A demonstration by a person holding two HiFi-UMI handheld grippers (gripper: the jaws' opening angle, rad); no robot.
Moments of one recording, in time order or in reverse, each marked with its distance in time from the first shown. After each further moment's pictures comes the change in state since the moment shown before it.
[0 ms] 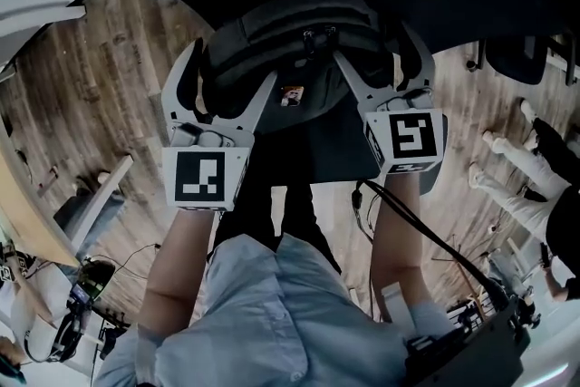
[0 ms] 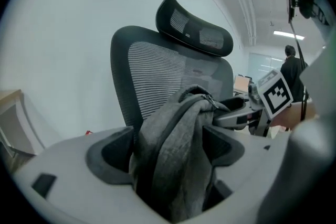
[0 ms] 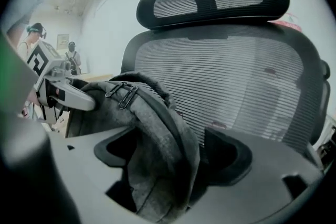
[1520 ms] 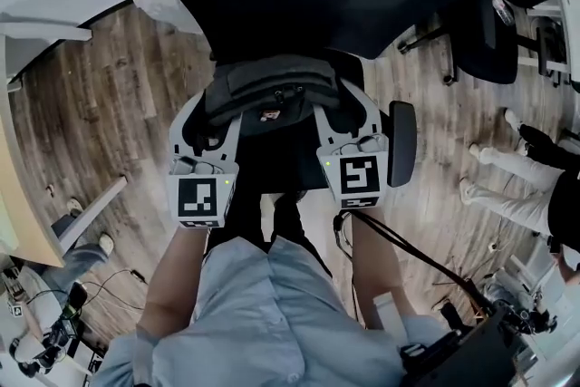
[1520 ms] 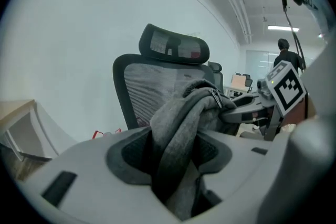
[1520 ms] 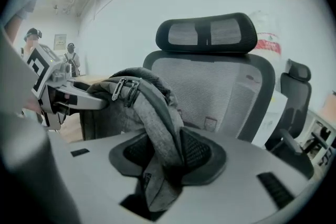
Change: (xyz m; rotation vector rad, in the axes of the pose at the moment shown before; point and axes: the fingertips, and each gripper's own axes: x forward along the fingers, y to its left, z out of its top) left arm -0.073 -0.048 -0.026 0.084 -0.014 0.024; right arm -0.093 0.050 -0.028 0.037 -0.002 -0.063
